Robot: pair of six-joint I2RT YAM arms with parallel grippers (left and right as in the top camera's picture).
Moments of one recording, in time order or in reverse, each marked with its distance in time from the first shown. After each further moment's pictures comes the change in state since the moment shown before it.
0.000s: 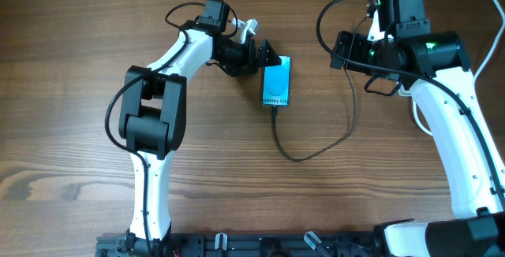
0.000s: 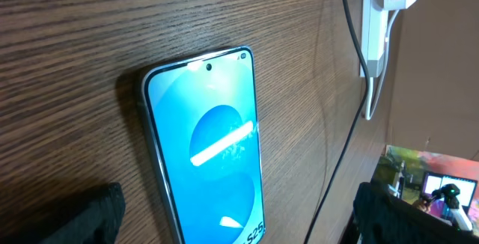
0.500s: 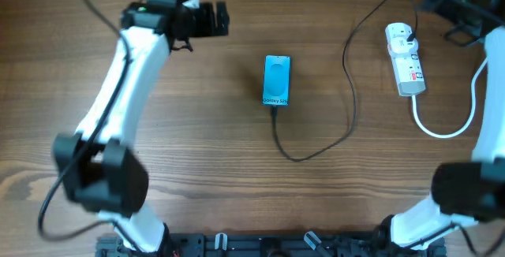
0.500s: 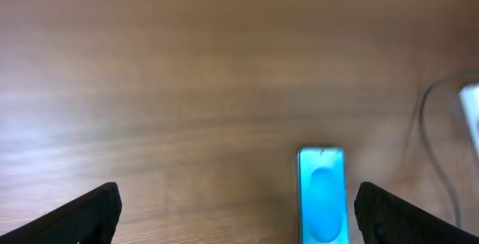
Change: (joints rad) left arm 0.076 -0.517 -0.030 -0.112 -0.718 0.004; right arm -0.415 0.286 0.443 -0.058 0.129 -0.043
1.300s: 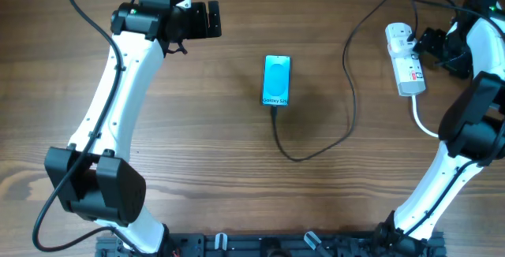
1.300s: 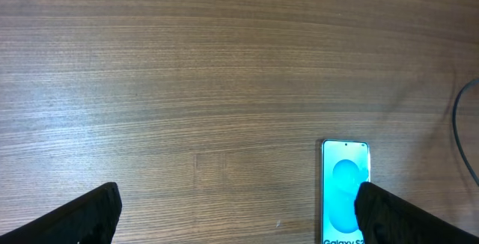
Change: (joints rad) left arm -0.001 -0.031 0.002 -0.074 -0.083 0.000; right arm -0.143 0.457 -0.076 0.127 -0.063 -0.124
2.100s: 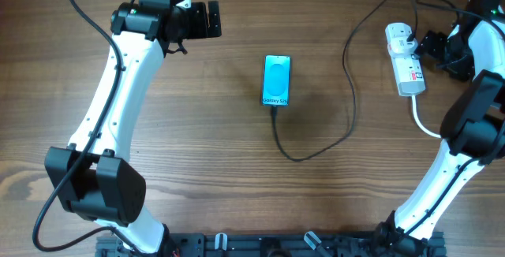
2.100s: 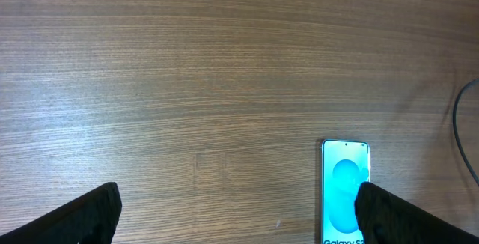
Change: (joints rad) left arm 0.000 0.000 0.000 0.000 0.000 0.000; right arm -0.019 0.032 0.000 0.017 -0.029 -0.011
